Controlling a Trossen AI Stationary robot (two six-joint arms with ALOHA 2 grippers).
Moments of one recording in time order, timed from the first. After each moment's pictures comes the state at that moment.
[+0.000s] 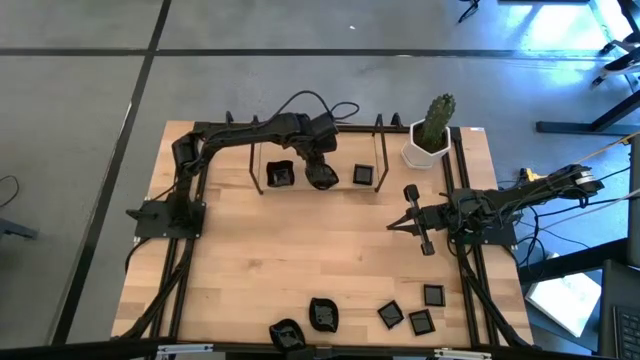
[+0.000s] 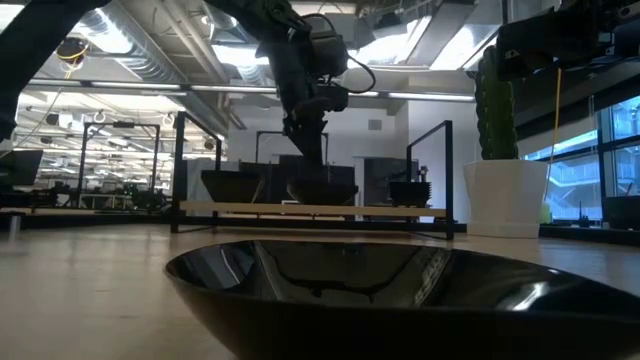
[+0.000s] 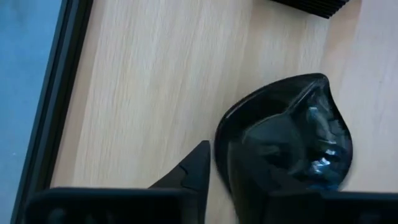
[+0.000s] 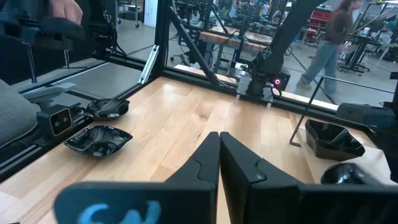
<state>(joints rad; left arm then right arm) 0.40 1.98 1.70 -0.87 -0.03 0.17 0.23 0.62 0.24 0.31 0.01 -0.19</state>
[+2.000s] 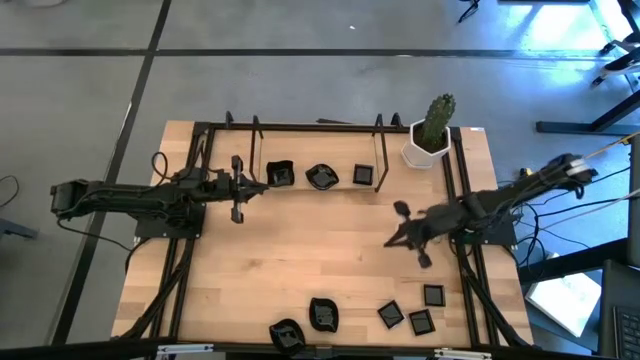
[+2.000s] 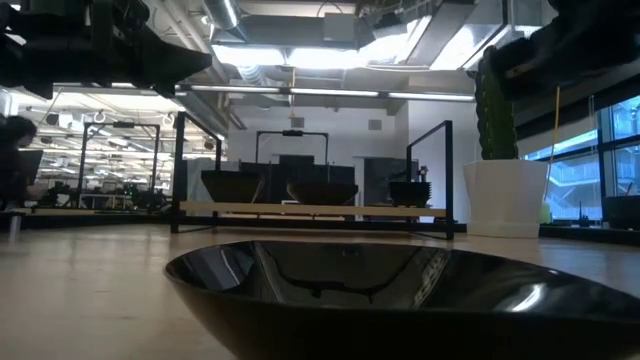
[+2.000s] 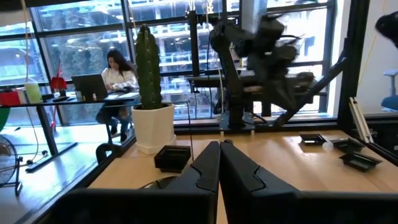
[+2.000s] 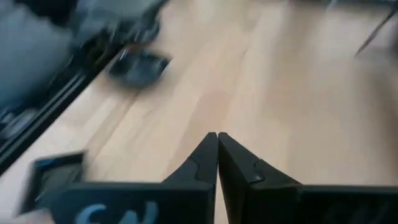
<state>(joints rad) 0.20 0.62 0.10 0.63 0.07 0.07 0.36 0.87 0.47 -0.11 0.03 -0.01</state>
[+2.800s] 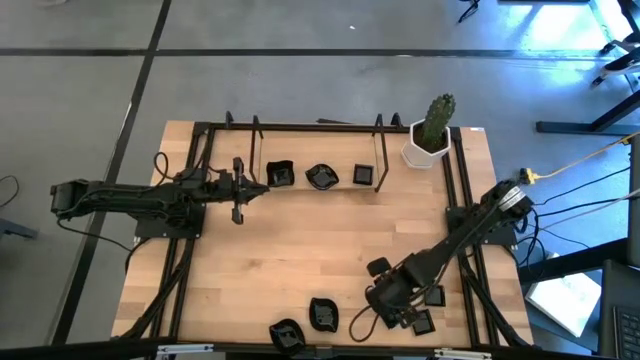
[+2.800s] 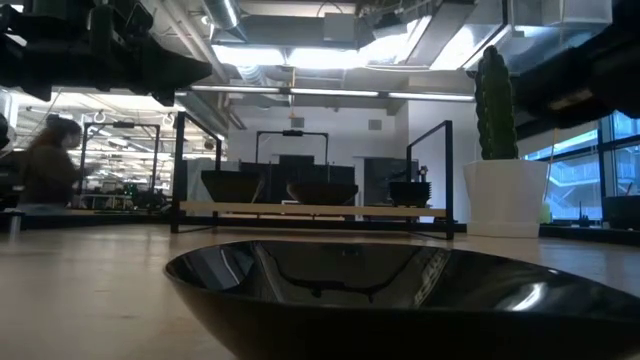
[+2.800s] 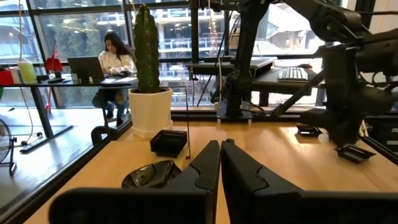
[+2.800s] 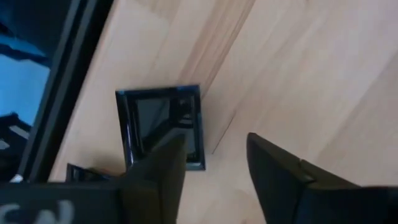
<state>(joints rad) 0.20 0.62 0.10 0.57 0.07 0.02 0.64 1.76 1.20 -0.73 -0.11 0.18</state>
